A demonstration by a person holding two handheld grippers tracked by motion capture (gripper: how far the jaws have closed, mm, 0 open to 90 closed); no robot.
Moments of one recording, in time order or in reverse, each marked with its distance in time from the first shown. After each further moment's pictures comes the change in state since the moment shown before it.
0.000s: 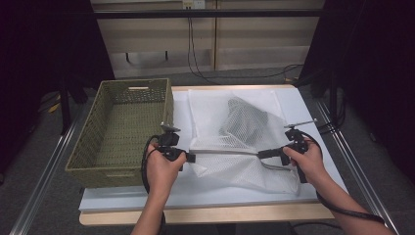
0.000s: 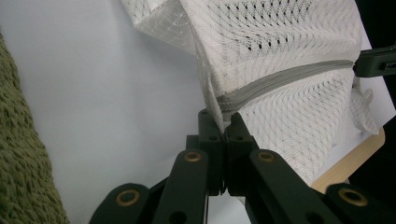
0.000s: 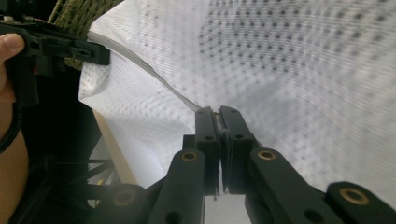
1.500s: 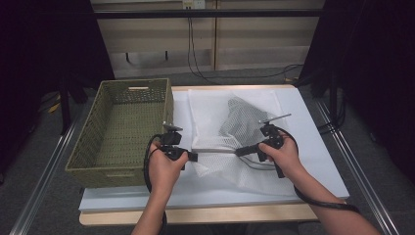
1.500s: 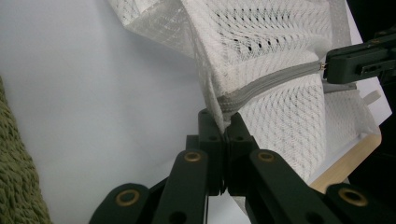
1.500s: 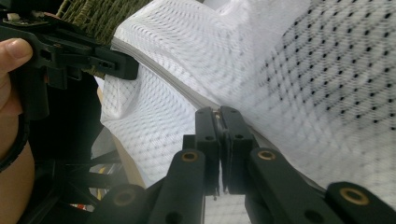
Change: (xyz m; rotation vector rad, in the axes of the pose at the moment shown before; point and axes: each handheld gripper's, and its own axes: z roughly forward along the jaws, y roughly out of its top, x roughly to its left) left arm -0.005 0.002 0.003 -0.011 -0.019 0.004; right arm 0.040 0.028 0.050 0.048 0.028 -0.062
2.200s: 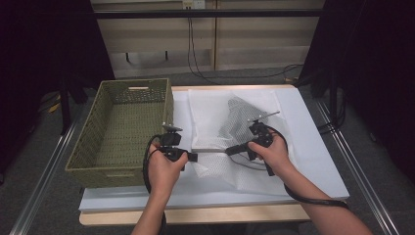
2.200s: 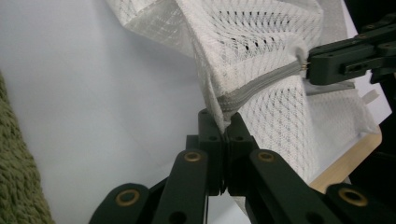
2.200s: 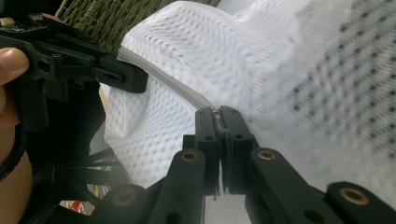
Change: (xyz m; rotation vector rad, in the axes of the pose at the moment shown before) left arm -0.001 -0.002 -0.002 -0.008 0.004 0.027; right arm 0.014 0.013 0.021 0.020 0.007 -0.030
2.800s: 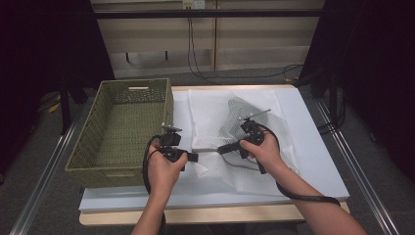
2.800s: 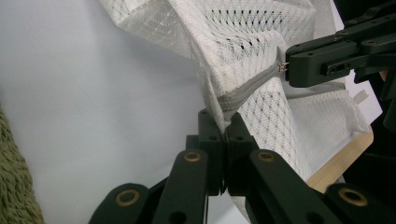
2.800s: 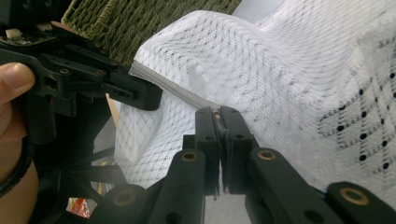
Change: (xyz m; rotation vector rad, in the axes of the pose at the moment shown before) left arm 0.000 -0.002 -0.001 -0.008 -0.020 0.007; right arm 0.014 0.013 0.020 0.013 0.022 -0.025
